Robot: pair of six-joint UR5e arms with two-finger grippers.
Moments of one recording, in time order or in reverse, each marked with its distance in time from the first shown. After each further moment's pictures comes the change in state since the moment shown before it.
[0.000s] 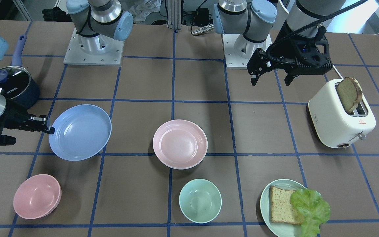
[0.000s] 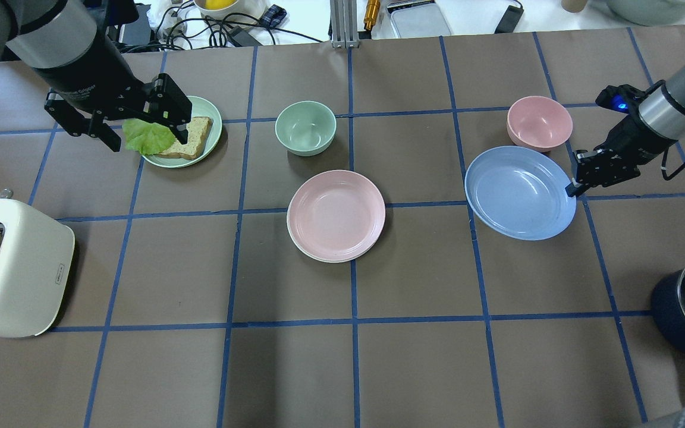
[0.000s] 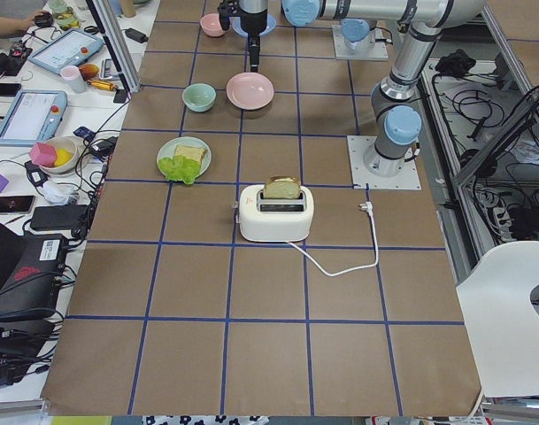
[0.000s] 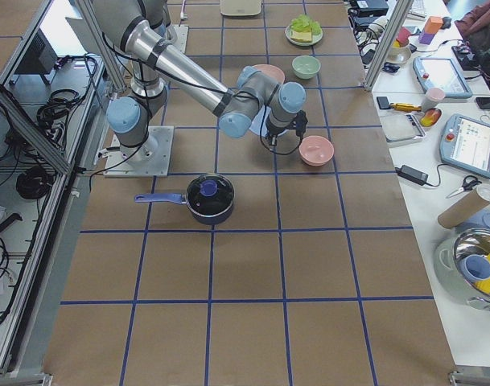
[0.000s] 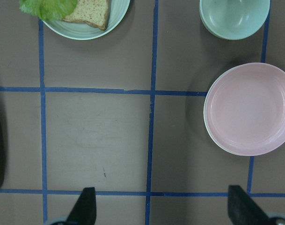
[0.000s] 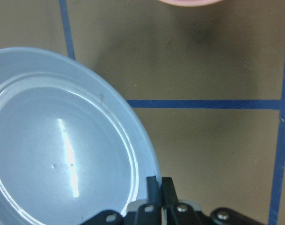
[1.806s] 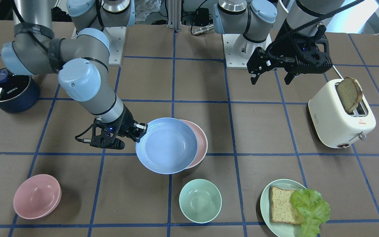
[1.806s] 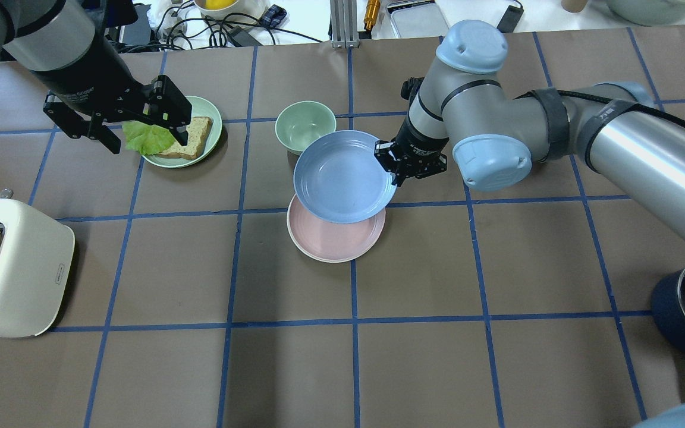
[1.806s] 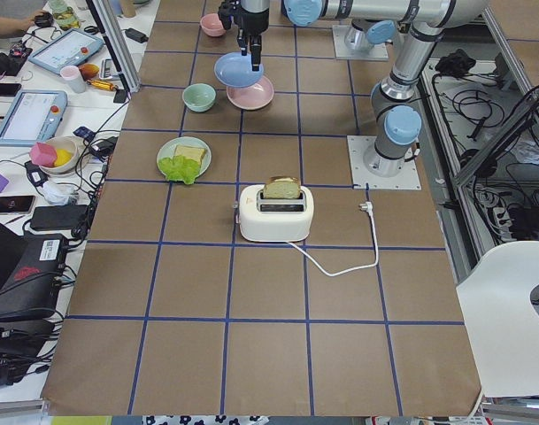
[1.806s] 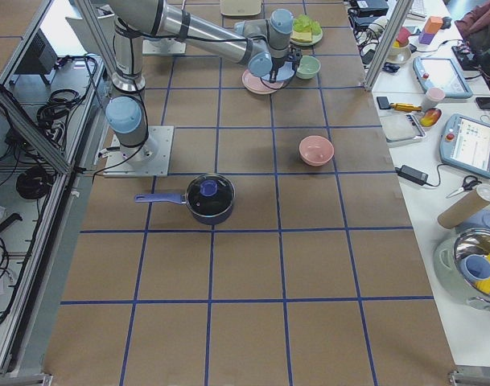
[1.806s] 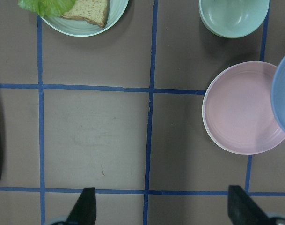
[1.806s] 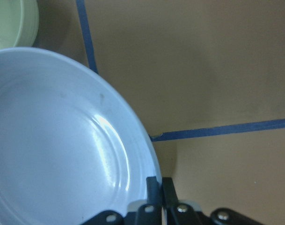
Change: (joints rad) left arm 0.001 0.006 -0.002 0.000 -0.003 0.004; right arm 0.563 0.084 -0.030 -0.329 -0.026 0.710
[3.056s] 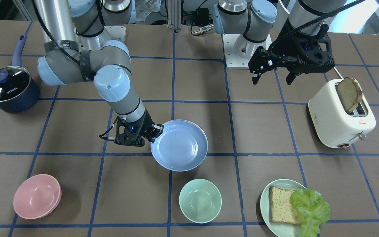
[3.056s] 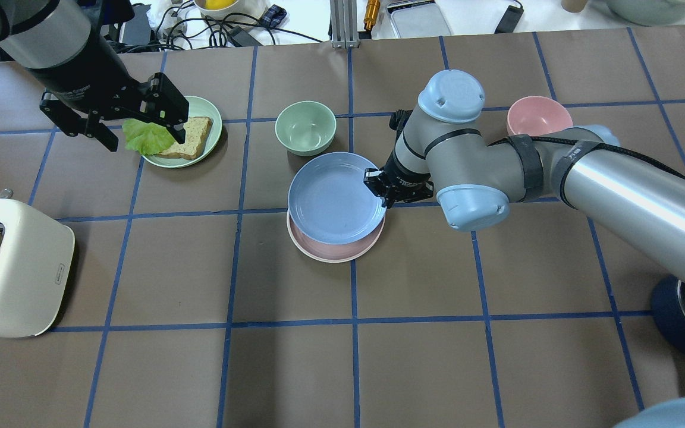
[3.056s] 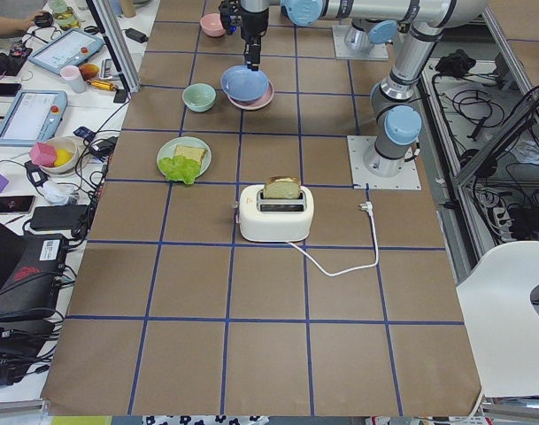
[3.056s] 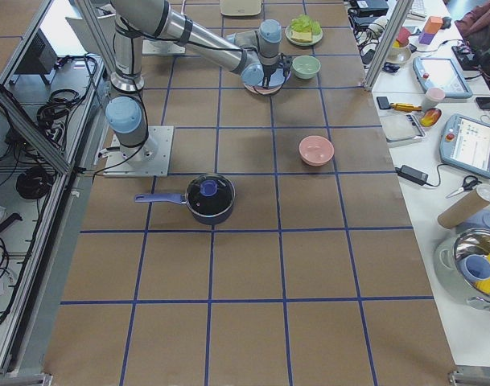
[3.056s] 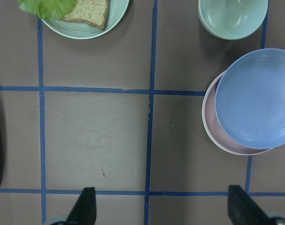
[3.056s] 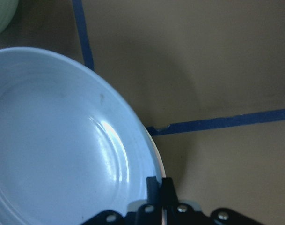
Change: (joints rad) left arm 0.006 0.000 0.005 -0.001 -0.001 0.007; right arm 0.035 0.019 0.116 -0.176 -0.005 0.045
